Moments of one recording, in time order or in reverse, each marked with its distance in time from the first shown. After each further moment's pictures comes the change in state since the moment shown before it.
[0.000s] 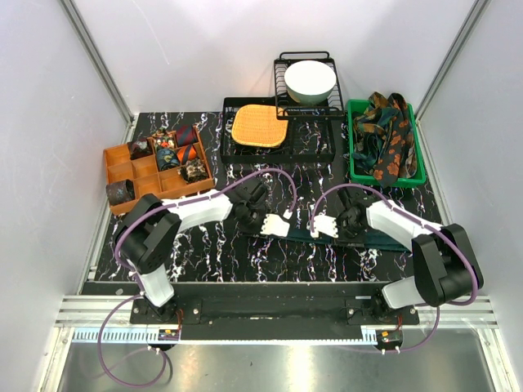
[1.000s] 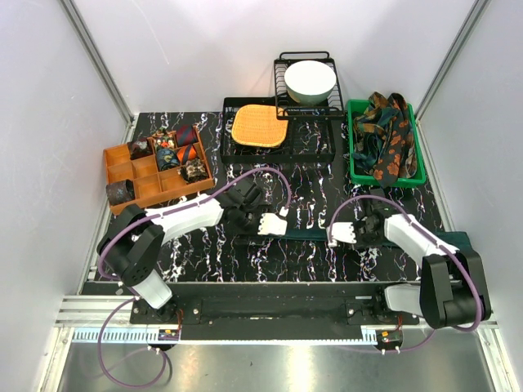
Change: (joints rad) left arm -0.013 -0.130 -0.067 -0.009 -0.010 -0.108; right arm -0.172 -0.156 -0.143 0.092 0.058 -0.292
